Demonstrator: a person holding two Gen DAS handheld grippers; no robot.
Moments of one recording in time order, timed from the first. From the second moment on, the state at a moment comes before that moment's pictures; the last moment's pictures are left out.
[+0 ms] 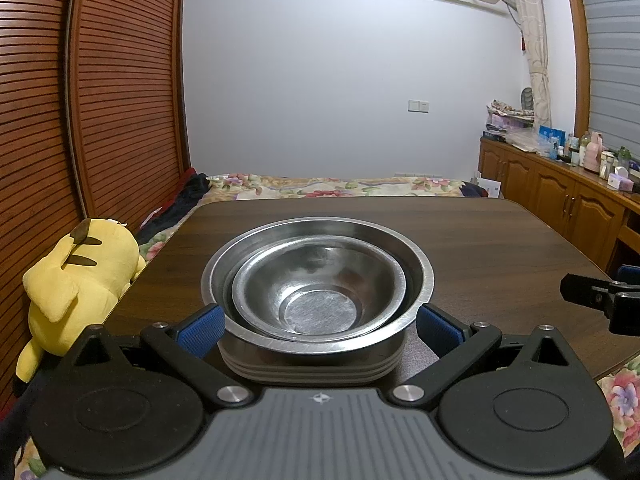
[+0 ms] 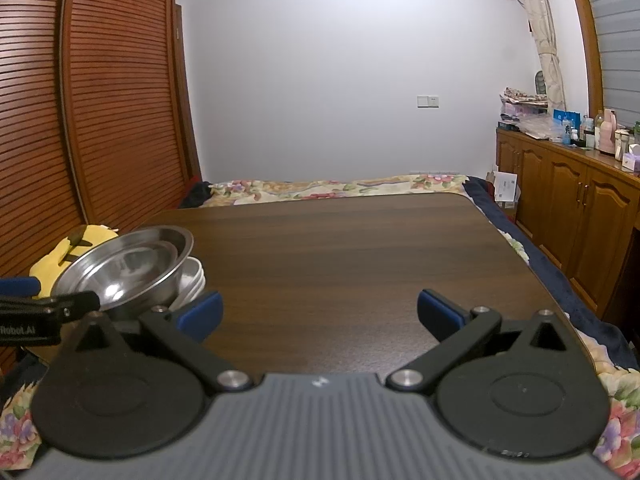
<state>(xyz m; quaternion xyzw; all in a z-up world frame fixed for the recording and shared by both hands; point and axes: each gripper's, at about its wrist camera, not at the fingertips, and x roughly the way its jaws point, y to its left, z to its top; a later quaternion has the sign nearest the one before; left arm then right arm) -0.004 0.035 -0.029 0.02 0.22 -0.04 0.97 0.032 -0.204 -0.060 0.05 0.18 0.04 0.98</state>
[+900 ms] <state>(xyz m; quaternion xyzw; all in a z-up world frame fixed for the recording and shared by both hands) -0.003 0.036 -0.029 0.02 0.22 -0.04 0.97 0.031 -0.207 -0.059 0.05 0.18 0.04 0.98</state>
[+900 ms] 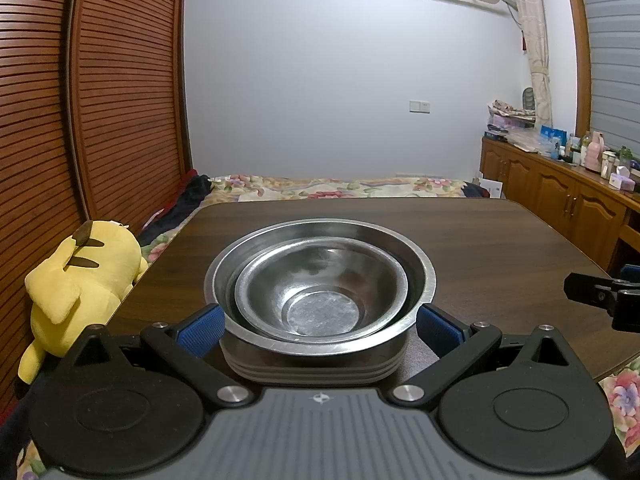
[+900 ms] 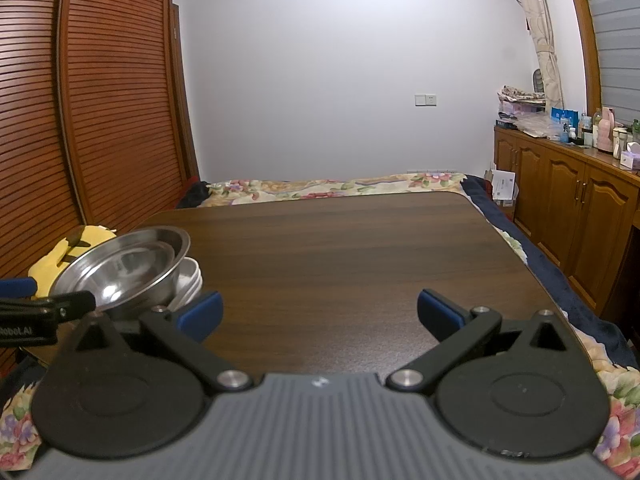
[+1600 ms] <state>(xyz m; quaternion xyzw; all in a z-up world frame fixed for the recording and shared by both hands) -0.003 0.037 -0.027 0.02 0.22 -0.04 0.98 0.029 -0.209 -0.059 0.05 0.18 0.04 0.98</state>
